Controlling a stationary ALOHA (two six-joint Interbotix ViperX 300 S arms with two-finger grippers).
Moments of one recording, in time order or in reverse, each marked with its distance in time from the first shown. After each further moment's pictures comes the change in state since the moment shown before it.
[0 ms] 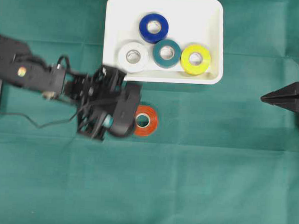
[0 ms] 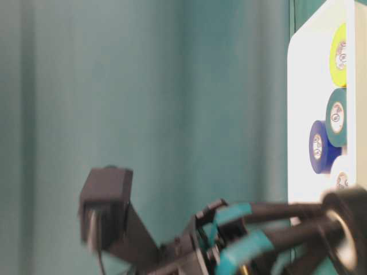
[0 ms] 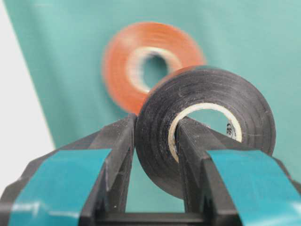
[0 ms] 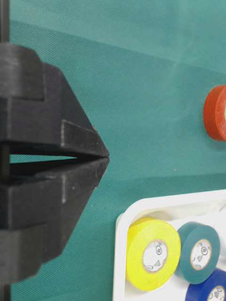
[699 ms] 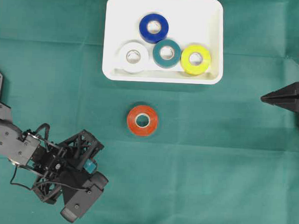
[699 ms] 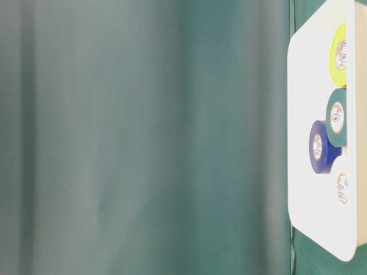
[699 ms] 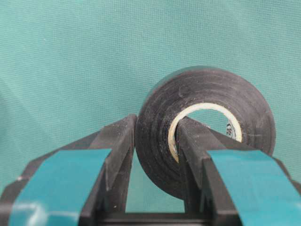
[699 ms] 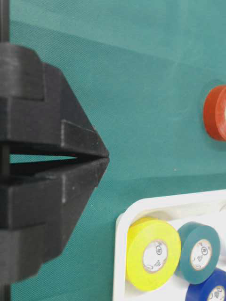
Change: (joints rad) left arm -0.425 -0.008 0.046 -0.005 0.080 -0.005; right arm 0.000 0.000 0.000 0.000 0.000 0.000
